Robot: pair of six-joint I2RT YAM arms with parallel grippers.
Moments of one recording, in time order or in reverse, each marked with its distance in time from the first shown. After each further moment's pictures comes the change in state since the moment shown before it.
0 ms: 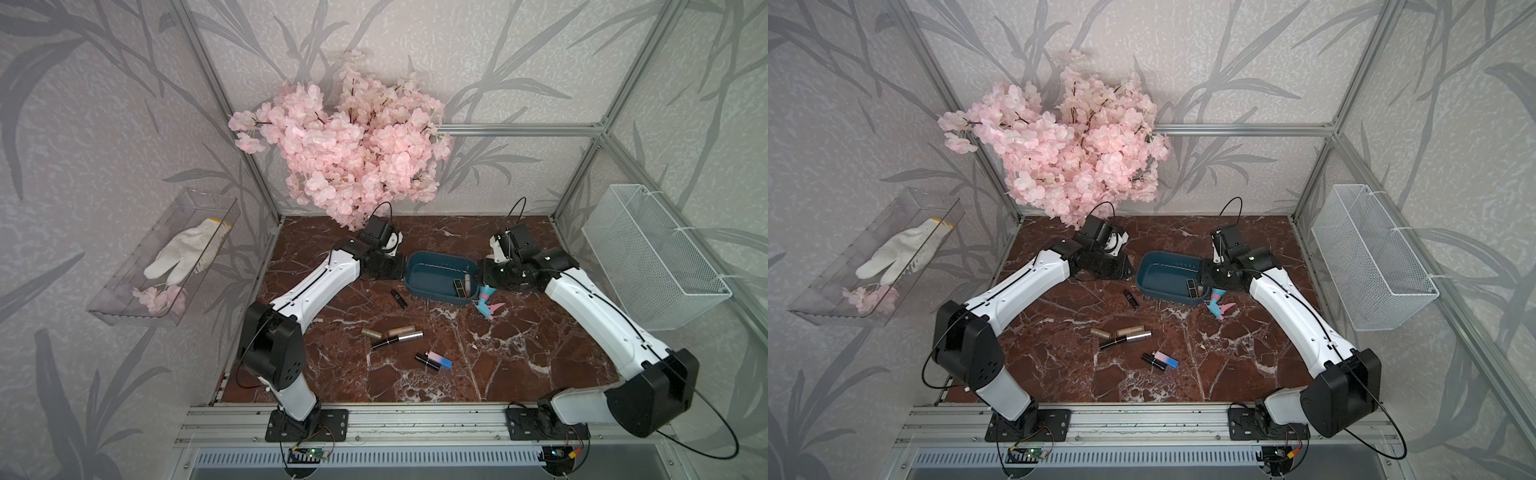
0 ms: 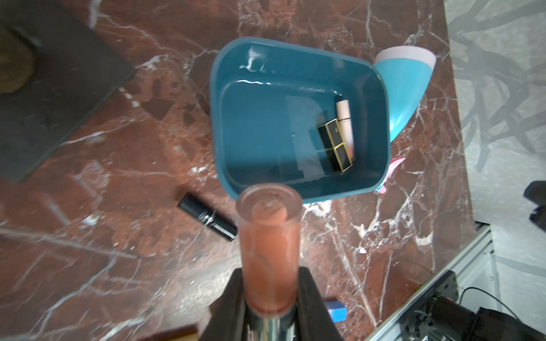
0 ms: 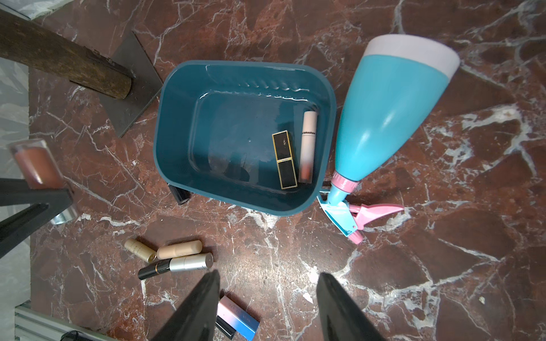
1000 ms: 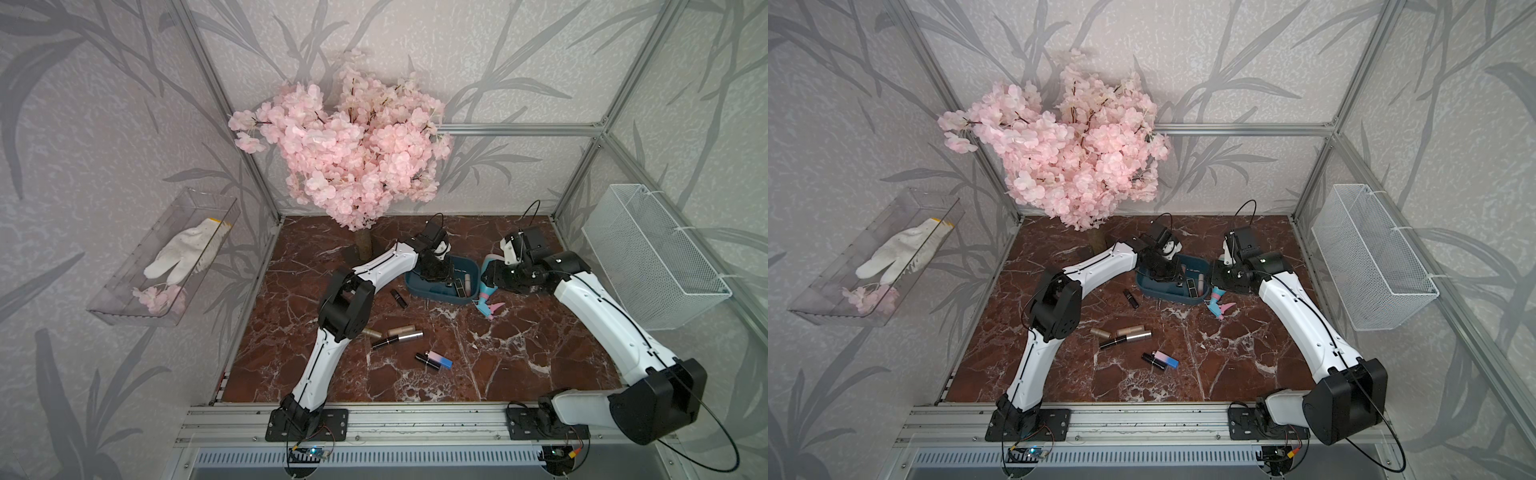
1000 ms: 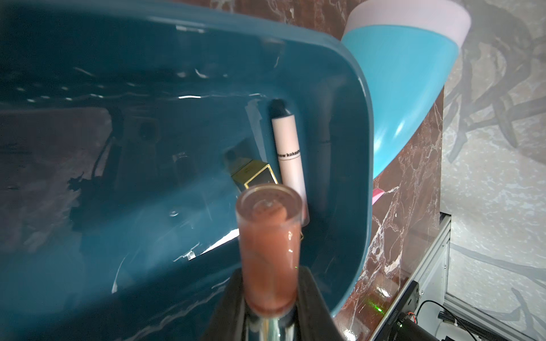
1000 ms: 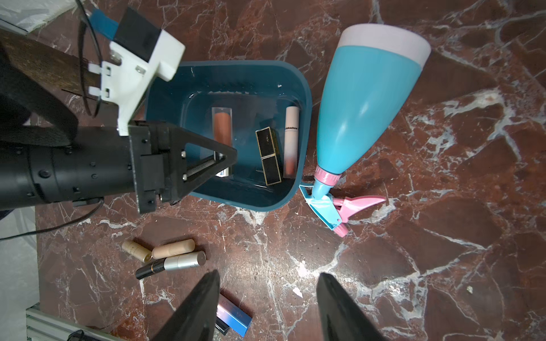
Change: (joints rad) left arm -0.152 0.581 0.454 0.056 0.154 -0.115; right arm -0.083 -0.029 -0.043 -0.006 -0.053 -0.033
